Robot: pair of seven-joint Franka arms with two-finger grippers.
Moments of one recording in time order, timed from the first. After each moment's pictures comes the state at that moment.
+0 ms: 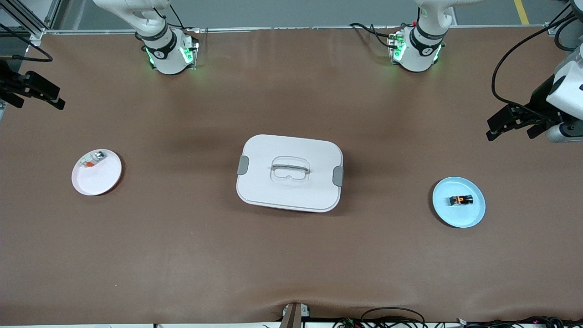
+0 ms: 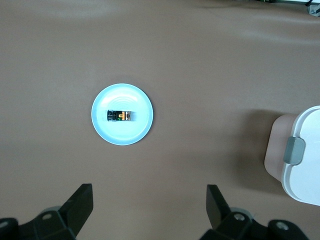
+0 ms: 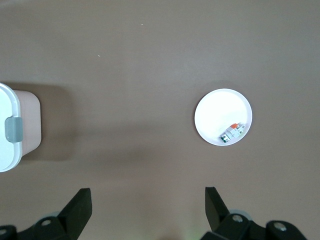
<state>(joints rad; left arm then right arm) 0.08 0.01 -0.17 -1.59 -0.01 1.70 -0.15 0.00 -0.07 -0.02 -1.56 0.01 1.47 0.04</state>
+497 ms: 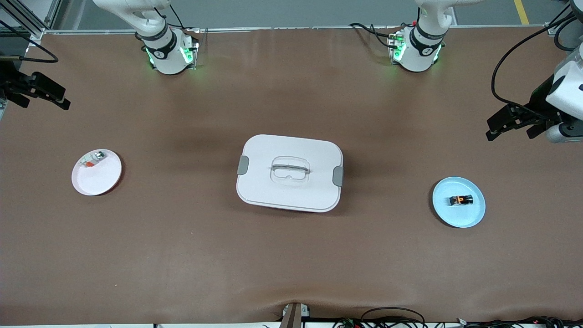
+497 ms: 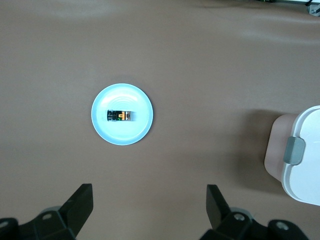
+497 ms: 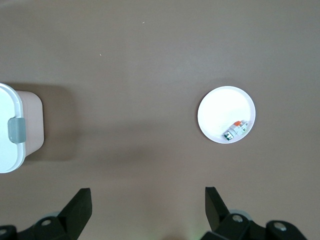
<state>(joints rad) 0.08 0.01 -0.17 -1.59 -0.01 1.70 -0.15 0.00 -0.07 -0.02 -1.56 0.01 1.47 0.07</state>
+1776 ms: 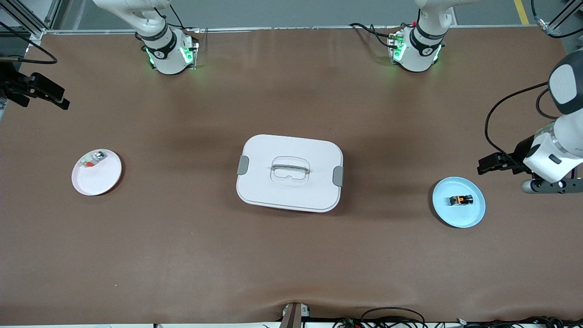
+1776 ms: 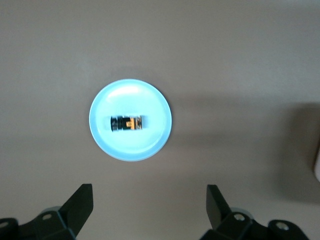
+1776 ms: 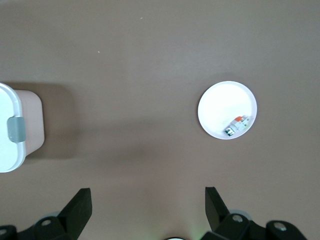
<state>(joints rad) 0.17 0.21 -0.16 -1.71 -0.01 1.93 0.01 0.00 -0.08 -0.03 -1.57 0.03 1.47 0.08</state>
